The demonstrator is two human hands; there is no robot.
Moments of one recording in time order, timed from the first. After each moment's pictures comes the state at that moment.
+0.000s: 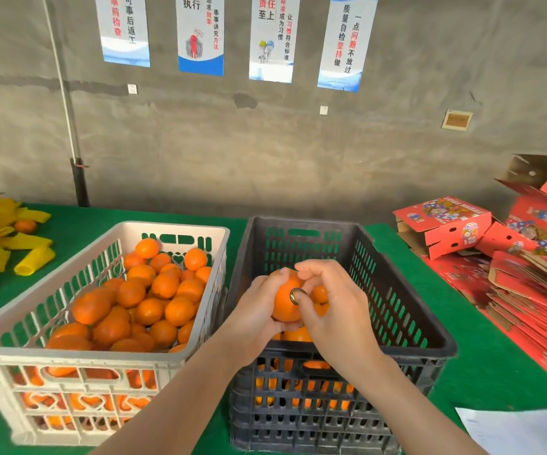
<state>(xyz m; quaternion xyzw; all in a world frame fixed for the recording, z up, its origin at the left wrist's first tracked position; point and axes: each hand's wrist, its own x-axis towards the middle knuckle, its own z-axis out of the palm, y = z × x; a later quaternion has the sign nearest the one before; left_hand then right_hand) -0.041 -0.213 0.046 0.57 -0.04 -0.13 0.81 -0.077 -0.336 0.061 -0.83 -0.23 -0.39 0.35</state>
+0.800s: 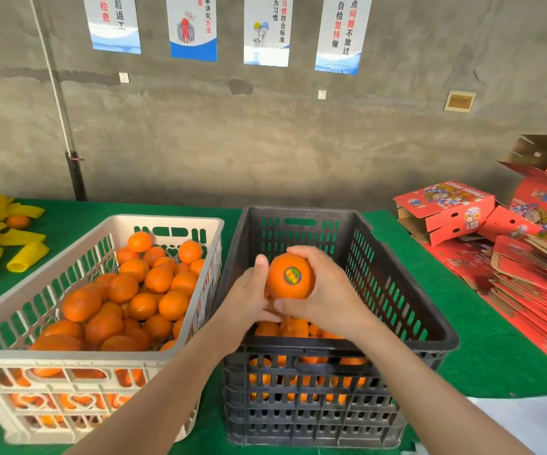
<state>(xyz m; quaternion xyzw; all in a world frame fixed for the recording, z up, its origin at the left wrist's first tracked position) -0.019 -0.213 0.035 0.72 0.00 -0.09 0.69 -0.023 -0.362 0.049 -0.89 -0.21 -0.16 0.37</state>
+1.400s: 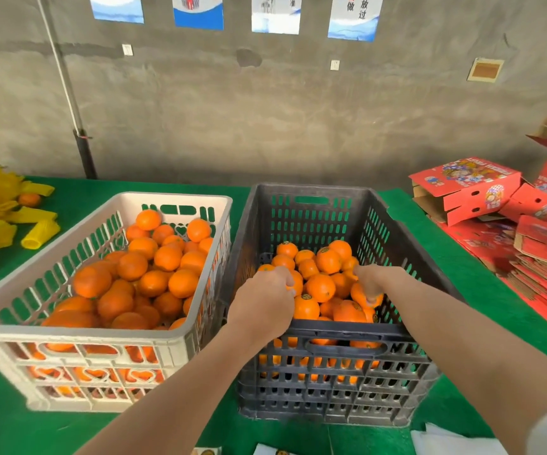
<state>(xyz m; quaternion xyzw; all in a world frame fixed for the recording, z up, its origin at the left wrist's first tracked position) -0.014 -0.221 0.003 0.95 -0.12 0.08 0.28 0.108 -0.459 -0.025 -0.97 0.01 0.23 -0.11</state>
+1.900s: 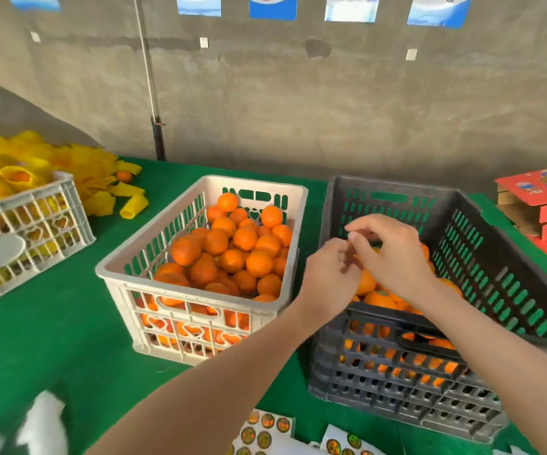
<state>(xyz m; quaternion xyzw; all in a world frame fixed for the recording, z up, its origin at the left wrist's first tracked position) -0.032 -0.176 0.013 0.81 -0.11 0.16 0.56 -0.004 -0.294 0.049 -0.85 -0.30 -0.34 0.28</state>
